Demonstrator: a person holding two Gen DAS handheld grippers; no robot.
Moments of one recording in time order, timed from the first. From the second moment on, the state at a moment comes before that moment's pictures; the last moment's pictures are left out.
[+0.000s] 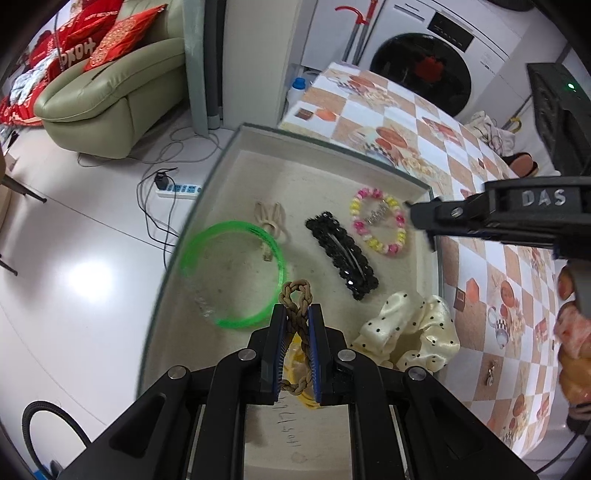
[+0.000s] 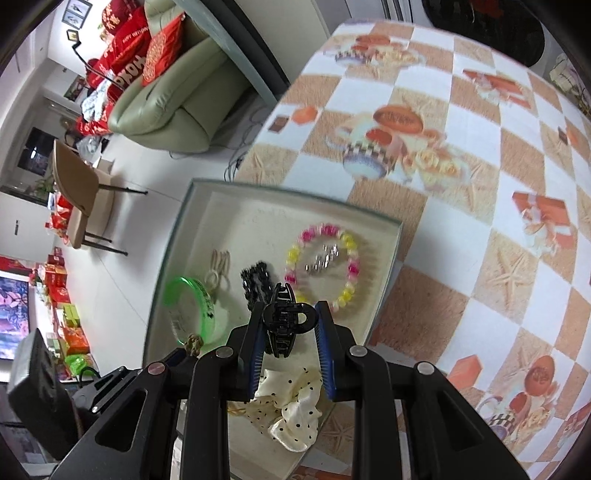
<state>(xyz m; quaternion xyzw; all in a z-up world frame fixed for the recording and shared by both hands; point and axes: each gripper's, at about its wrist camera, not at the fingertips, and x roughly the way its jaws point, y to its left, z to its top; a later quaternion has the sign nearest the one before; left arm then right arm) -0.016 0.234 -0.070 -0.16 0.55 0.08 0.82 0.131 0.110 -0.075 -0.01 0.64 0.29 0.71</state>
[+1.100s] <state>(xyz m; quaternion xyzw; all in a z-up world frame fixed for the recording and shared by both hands) -0.009 0.220 -0.091 -0.13 0.58 0.09 0.80 0.121 0.118 -0.118 0.03 0.69 0.28 0.67</state>
